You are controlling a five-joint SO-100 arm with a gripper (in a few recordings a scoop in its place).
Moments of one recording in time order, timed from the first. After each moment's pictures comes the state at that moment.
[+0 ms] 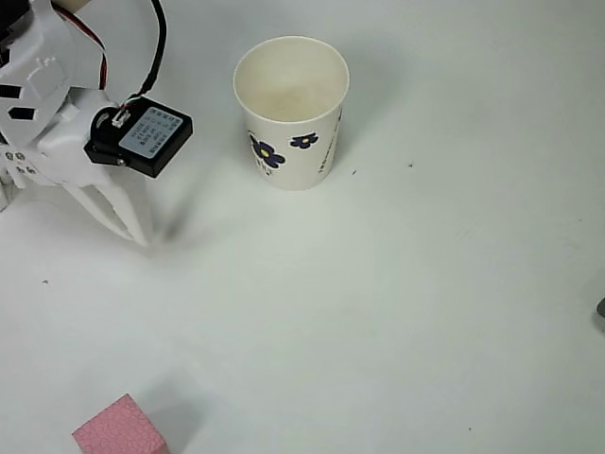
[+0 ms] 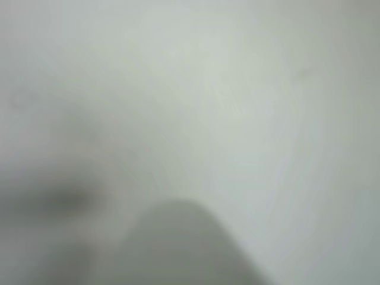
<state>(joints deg) -0.2 175.9 176.1 73.9 -7.5</state>
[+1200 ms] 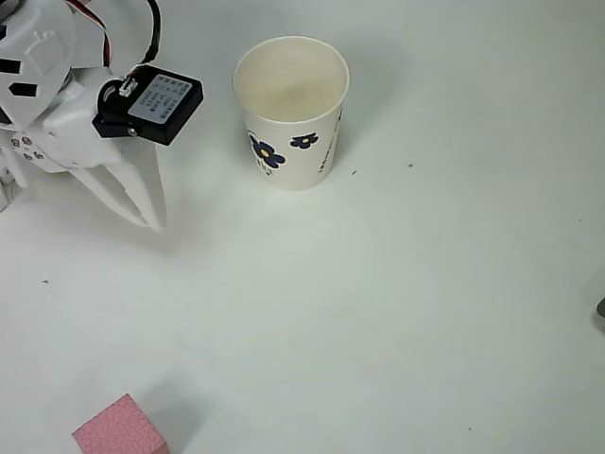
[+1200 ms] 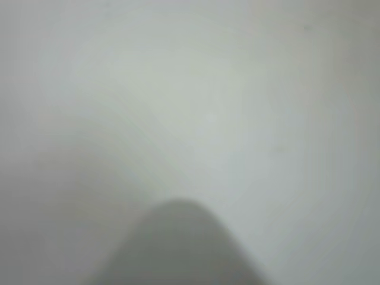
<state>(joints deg) 1.2 162.8 153.8 72.1 -12.0</state>
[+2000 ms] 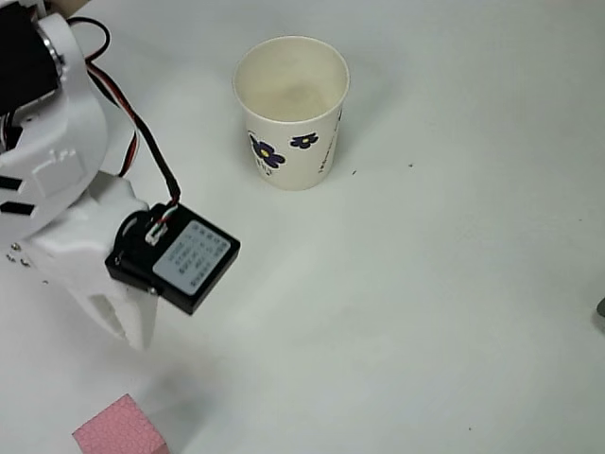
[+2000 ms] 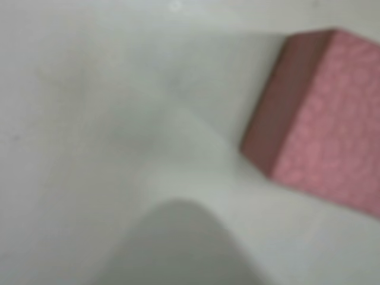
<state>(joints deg) 19.9 111.6 116.8 68.1 -24.6</state>
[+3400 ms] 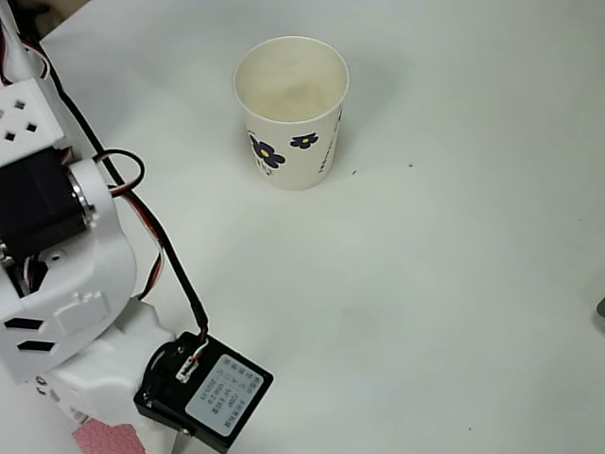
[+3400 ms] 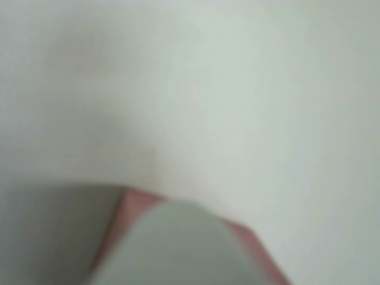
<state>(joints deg) 24.0 85.2 94.3 63.9 -30.7</state>
